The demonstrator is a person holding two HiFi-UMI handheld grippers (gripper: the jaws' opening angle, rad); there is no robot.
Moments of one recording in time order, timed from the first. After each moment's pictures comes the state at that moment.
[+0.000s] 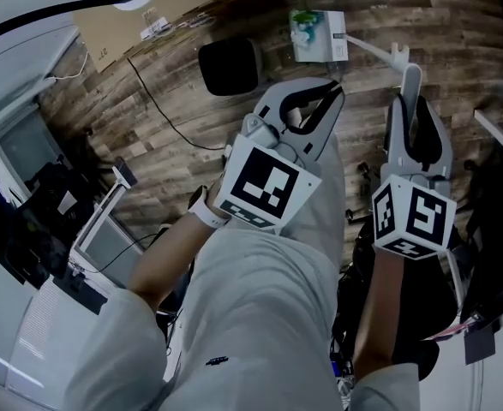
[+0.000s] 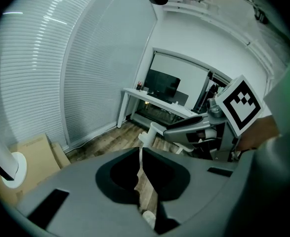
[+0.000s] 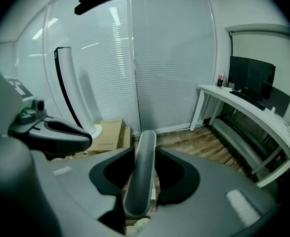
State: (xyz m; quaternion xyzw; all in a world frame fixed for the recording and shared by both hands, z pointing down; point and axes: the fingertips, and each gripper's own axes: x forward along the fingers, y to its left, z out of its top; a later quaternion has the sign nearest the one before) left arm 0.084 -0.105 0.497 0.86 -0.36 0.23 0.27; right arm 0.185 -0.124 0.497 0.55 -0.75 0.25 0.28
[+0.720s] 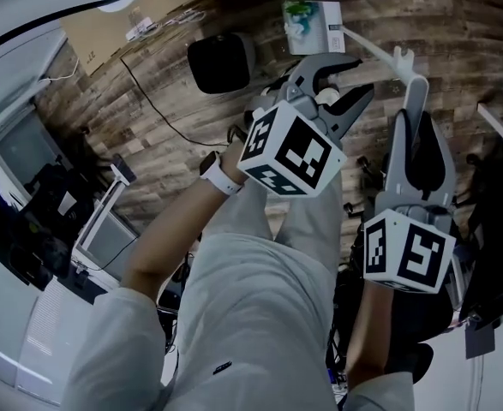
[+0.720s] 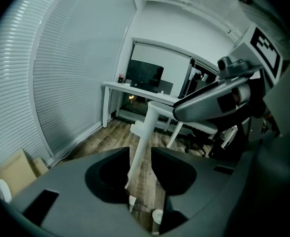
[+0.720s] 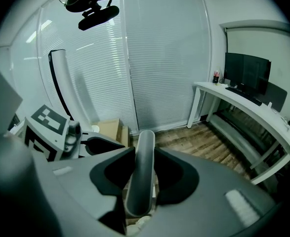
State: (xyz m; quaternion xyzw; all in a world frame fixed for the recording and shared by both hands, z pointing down) left arm 0.150 -0.132 0.566 0.90 -0.27 0.27 0.22; right arm 0.199 -0.127 0.497 0.56 -0.74 0.26 0.27
